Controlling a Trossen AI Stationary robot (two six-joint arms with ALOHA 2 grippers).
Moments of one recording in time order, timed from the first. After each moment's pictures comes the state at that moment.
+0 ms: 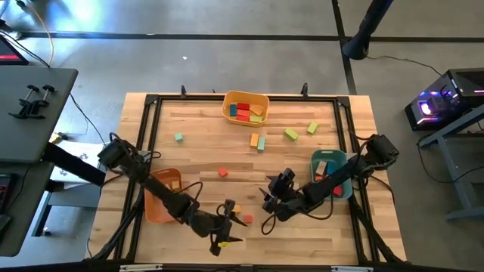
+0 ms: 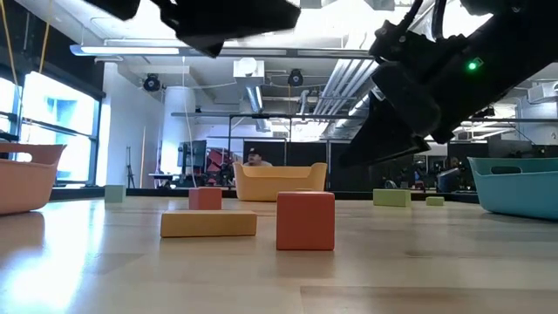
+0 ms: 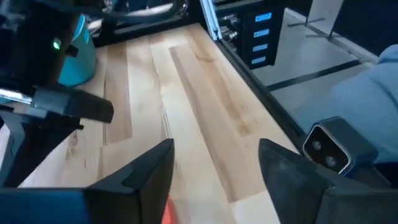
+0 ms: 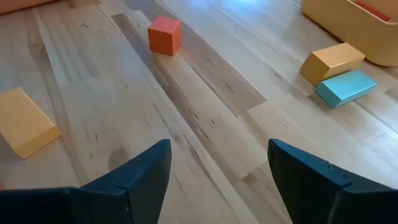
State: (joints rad) left arm -0.63 1.86 0.99 0.42 -0.36 -0.05; right arm 0.51 1.80 0.87 -0.03 0.86 0.76
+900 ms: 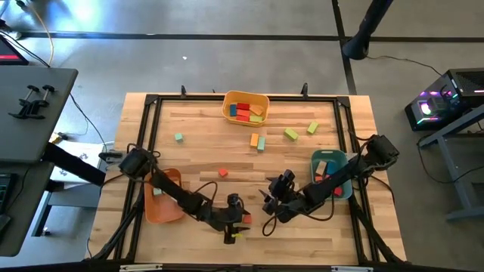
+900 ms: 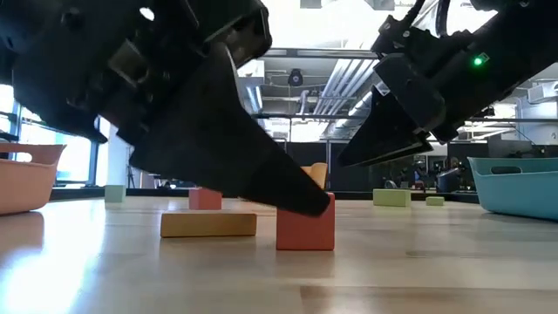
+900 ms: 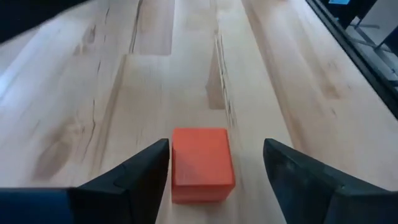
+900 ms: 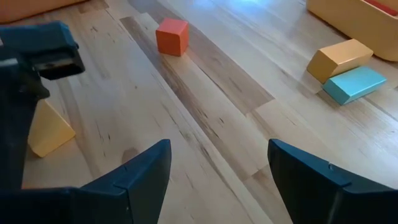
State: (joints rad) left arm -0.54 2.08 0.99 0.50 -0.38 -0.33; right arm 0.52 1.80 0.87 -0.02 0.86 0.79
